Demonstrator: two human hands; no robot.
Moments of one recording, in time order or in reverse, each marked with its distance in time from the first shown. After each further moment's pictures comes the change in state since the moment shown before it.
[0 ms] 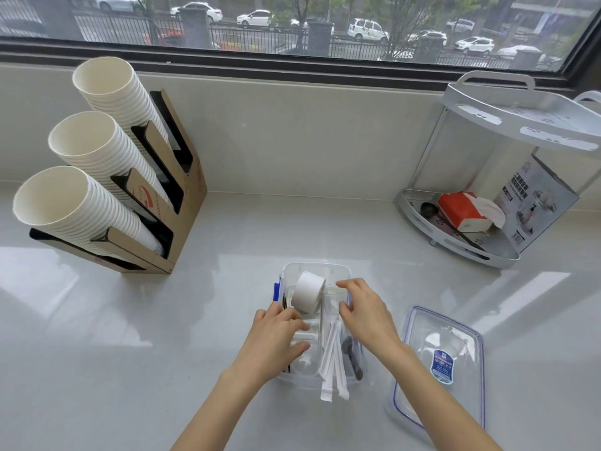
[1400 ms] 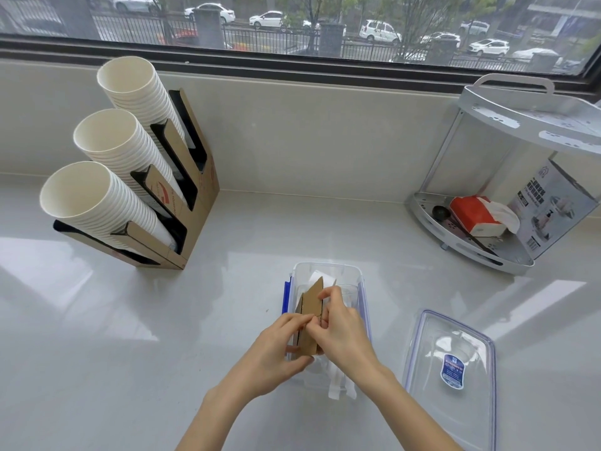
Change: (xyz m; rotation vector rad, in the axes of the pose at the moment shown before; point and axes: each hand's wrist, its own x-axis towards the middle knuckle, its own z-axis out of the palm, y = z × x) left_hand -0.028 -0.006 -0.006 -0.615 0.024 0.023; right_hand -0.022 -0.050 0.027 0.248 -0.049 -0.040
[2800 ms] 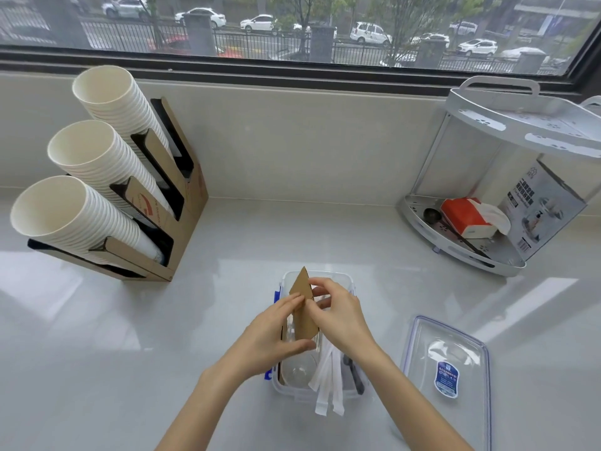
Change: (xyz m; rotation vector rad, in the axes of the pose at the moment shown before) left_hand 0.036 0.011 -0.016 0.133 -0.014 -0.047; right_hand 0.025 -0.005 -0.027 0.264 0.022 0.056
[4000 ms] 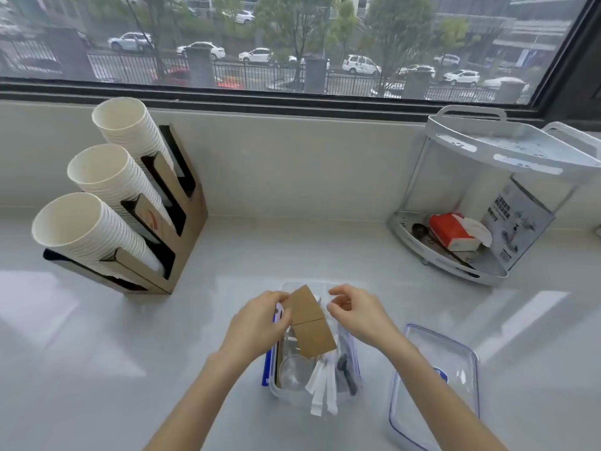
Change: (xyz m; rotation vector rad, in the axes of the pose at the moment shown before) left_hand 0.002 0.023 -0.020 0.216 0.185 -0.131; right_hand -0.005 0.002 -0.044 -0.264 -0.063 0.075
